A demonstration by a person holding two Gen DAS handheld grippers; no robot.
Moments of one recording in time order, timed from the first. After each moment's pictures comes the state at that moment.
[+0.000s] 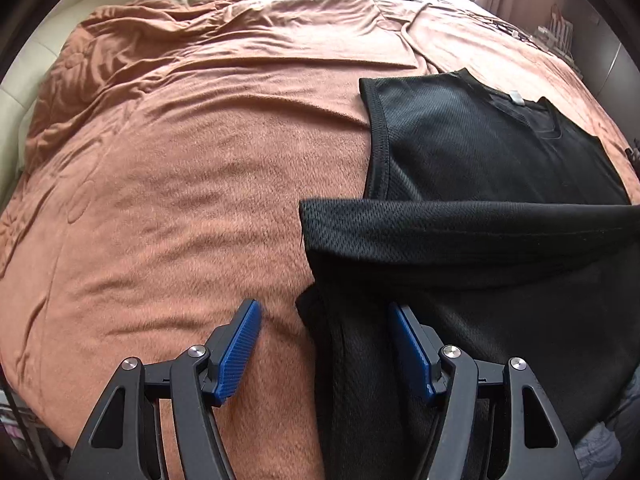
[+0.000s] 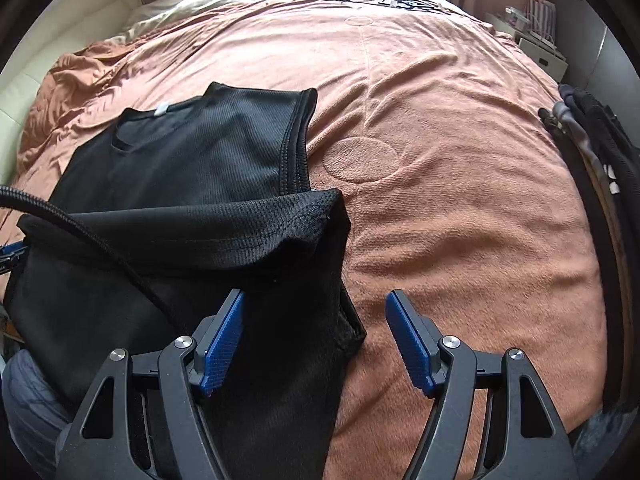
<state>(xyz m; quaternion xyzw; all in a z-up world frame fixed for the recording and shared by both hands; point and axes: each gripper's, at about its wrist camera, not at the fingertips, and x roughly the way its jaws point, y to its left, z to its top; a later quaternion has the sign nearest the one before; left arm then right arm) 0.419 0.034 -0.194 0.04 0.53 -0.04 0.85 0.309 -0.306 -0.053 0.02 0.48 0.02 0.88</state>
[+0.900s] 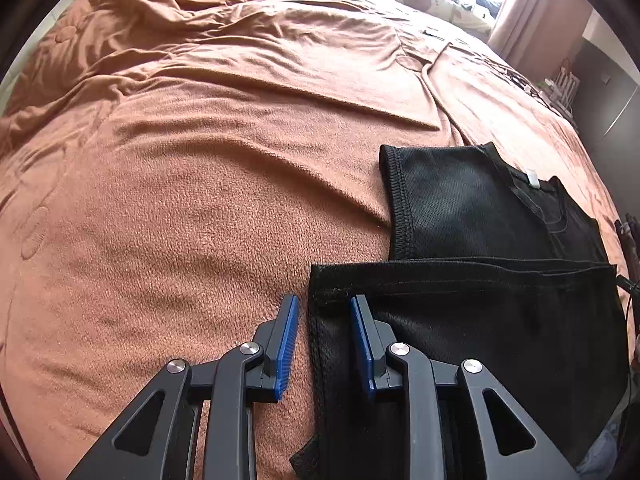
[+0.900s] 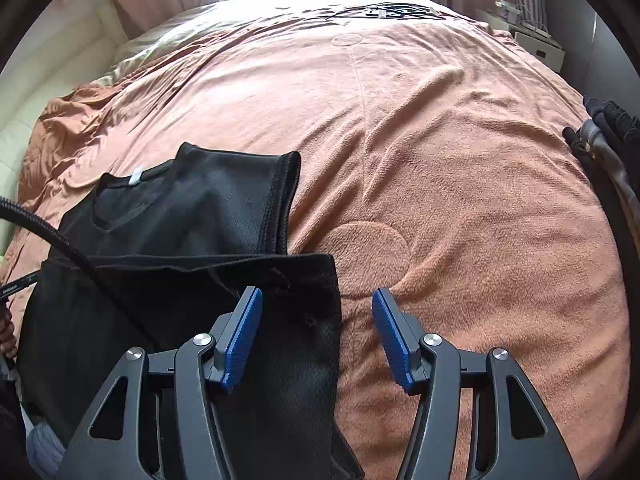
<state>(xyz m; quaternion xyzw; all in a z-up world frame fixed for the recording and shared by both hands) 0.487 0.046 -0.194 -0.05 0.51 -0.06 0.85 0.375 -0.327 -0.074 0.08 0.45 0.03 0.89</state>
